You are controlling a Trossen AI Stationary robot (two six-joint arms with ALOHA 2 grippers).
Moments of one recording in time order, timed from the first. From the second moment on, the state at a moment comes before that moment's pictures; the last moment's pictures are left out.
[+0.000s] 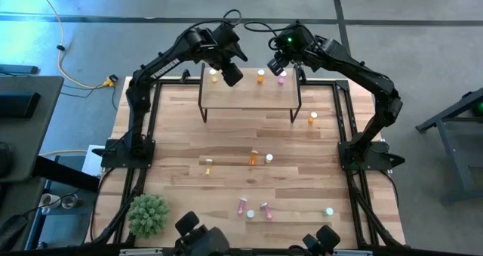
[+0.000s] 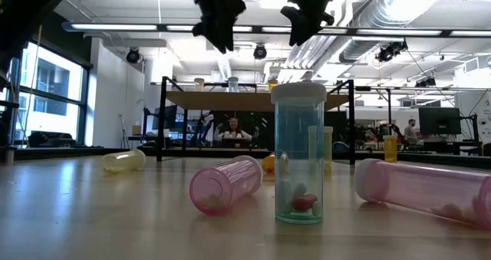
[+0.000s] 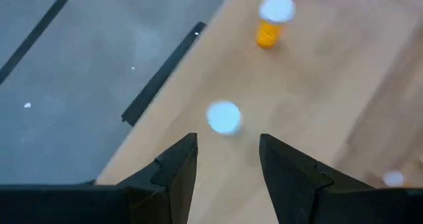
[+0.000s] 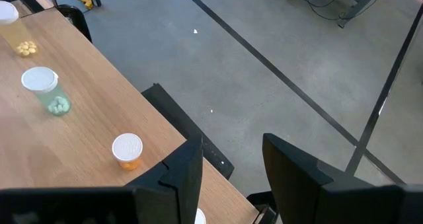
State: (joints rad) left arm 0.66 2.00 2.32 -1.37 -0.11 -0.01; right arm -0.58 1.66 1.83 -0.89 0.37 -0.05
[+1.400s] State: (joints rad) left arm 0.45 1.50 1.12 -0.19 -0.21 -0.03; right arm -0.58 1.66 1.83 -0.81 0.37 -0.11
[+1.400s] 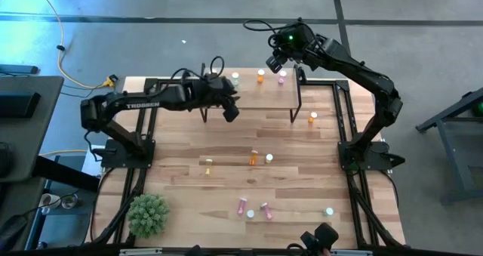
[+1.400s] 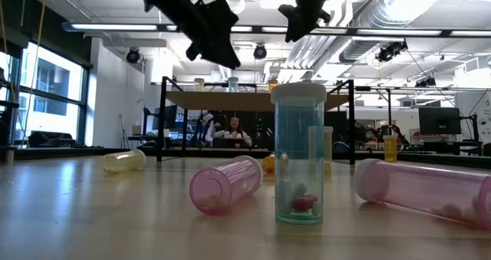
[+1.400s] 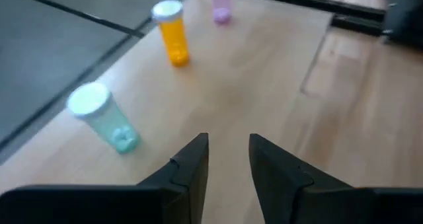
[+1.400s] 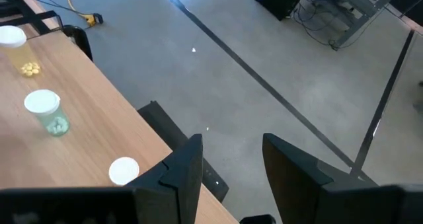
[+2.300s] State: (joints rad) left arm 0.53 1.56 1.06 -0.03 -0.28 0.17; right arm -0.58 1.66 1.83 -0.80 0.37 -0.11
